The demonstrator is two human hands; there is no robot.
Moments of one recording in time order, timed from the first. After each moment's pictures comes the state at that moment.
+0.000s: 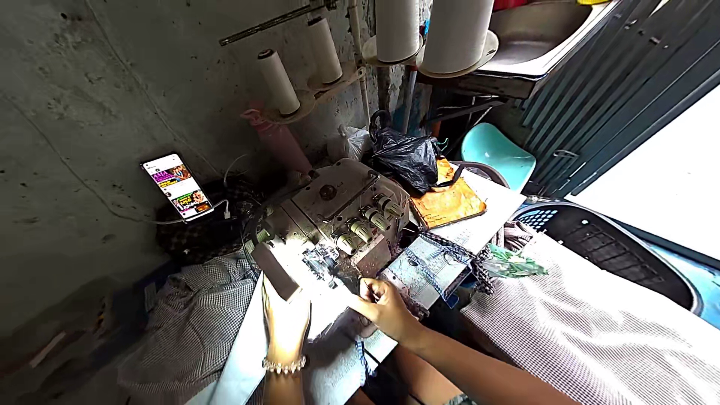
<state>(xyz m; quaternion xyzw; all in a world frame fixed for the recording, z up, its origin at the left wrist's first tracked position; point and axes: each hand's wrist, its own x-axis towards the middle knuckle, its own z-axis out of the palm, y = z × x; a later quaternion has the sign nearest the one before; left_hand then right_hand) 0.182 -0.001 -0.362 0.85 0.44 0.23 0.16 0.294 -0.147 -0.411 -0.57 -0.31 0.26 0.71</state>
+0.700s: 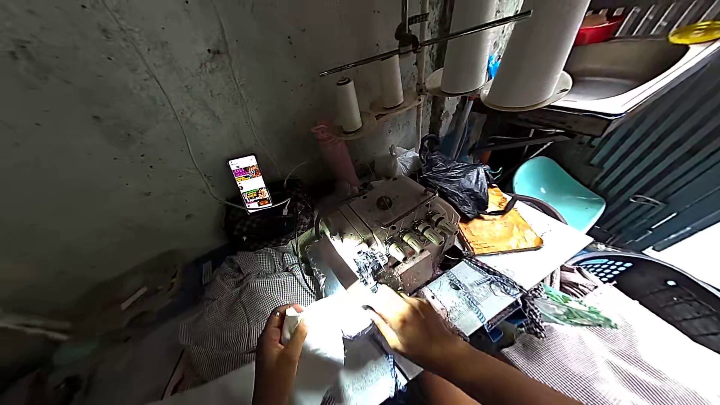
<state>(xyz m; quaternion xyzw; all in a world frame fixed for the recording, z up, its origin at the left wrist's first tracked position) 0.086 -0.024 -0.311 0.73 0.39 0.38 0.42 0.280 -0.143 -0.362 -0.68 -0.61 -0.10 0.38</state>
